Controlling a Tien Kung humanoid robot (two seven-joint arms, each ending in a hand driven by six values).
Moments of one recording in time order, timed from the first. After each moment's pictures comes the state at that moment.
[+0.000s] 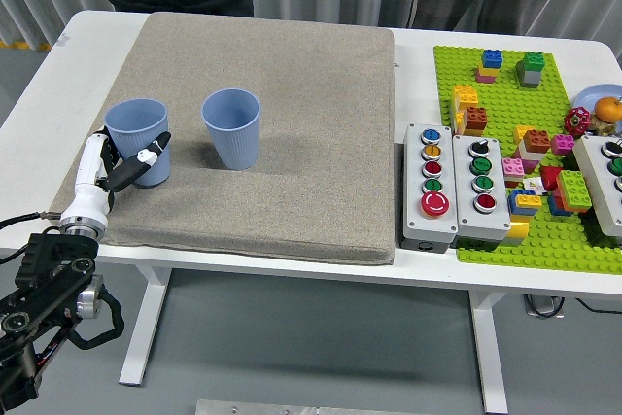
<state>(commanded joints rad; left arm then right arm) -0.21 0.31 -1.06 -1.19 0.97 0.39 -0.28 0.23 -0.12 1.50 0.18 -1.09 -0.14 -0.27</state>
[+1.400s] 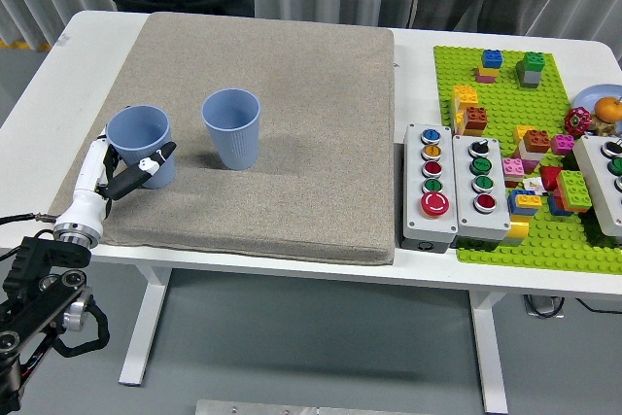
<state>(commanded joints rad) -0.14 0.33 -1.11 -1.26 1.13 0.33 -0.21 0.22 -0.12 1.51 0.18 -1.11 -0.13 -0.27</state>
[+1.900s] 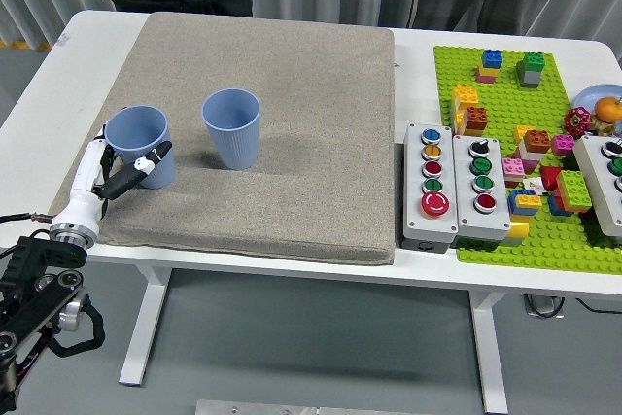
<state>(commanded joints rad) -0.13 0.34 -1.13 -1.26 1.14 0.32 -0.20 0.22 -0.12 1.51 0.18 -1.11 -0.13 -0.27</state>
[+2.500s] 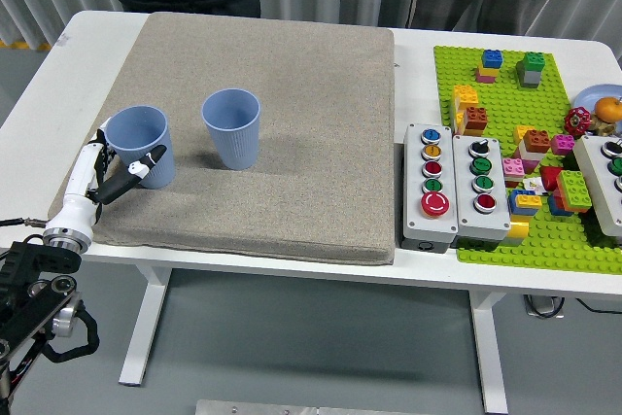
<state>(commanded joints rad) -0.10 0.34 -1.15 -1.28 1.14 0.32 -0.21 0.22 -0.12 1.51 0.18 -1.11 -0.14 -0.27</state>
